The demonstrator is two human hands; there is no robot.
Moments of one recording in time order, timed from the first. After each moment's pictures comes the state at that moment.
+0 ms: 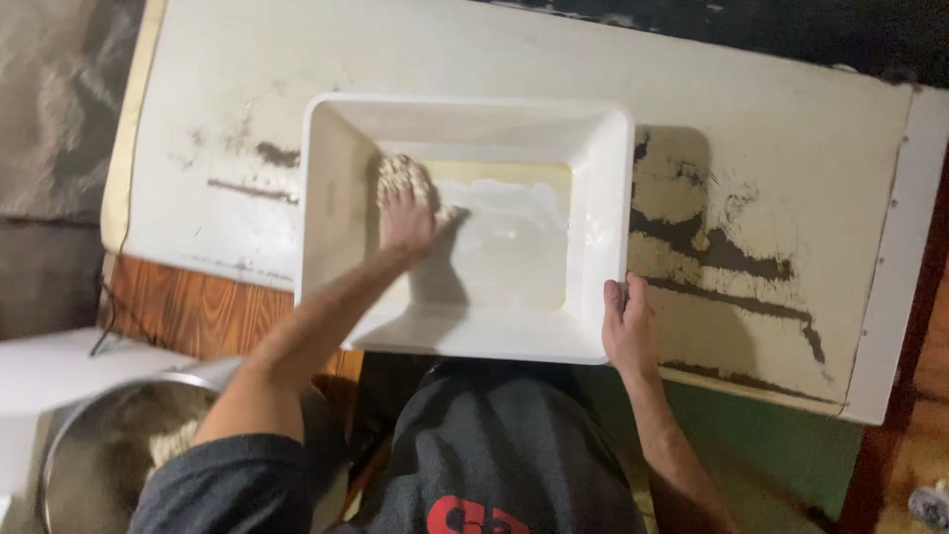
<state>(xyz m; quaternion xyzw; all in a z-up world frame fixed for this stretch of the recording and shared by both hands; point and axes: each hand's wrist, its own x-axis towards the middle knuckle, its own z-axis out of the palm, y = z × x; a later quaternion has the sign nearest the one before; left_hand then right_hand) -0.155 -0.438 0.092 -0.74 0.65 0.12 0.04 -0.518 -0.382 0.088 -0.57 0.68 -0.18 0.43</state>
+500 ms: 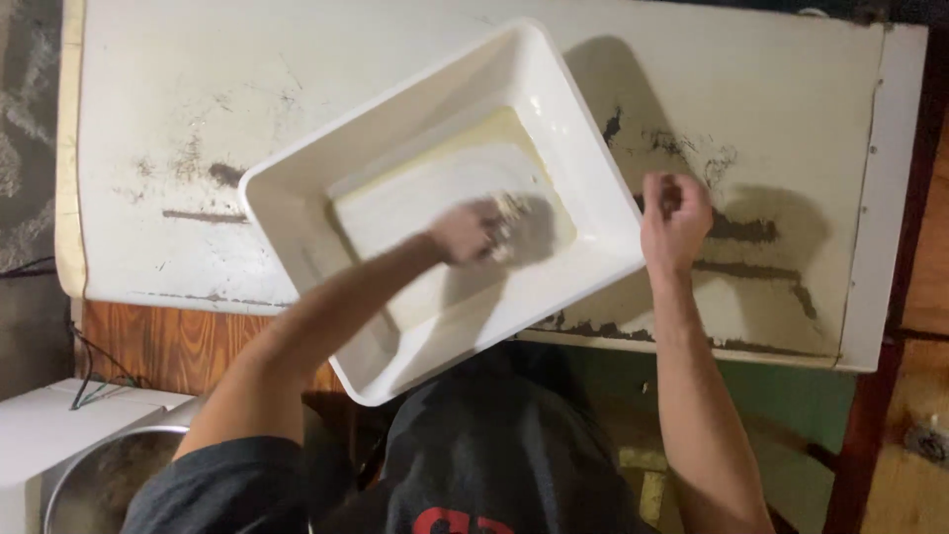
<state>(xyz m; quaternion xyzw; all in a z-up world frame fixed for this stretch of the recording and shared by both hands) -0.204 -0.490 -0.135 -0.24 0.95 0.08 -0.16 -0.548 -0.501 0.059 -0.57 0.68 -0.39 0.23</state>
